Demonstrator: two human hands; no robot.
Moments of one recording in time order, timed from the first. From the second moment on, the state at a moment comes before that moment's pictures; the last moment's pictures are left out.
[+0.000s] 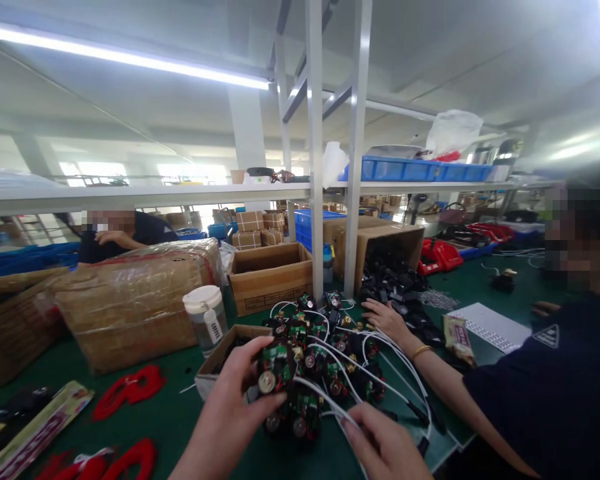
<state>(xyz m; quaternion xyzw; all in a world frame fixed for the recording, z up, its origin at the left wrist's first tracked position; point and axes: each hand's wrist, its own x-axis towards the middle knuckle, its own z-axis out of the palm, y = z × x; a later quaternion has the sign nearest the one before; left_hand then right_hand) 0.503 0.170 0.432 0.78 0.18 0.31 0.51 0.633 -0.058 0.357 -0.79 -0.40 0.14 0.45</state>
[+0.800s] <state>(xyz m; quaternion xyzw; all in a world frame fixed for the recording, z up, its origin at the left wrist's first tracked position) 0.728 0.159 0.407 0.91 0.19 0.23 0.27 0.713 -0.049 0.299 -0.82 -0.24 -0.09 0.51</state>
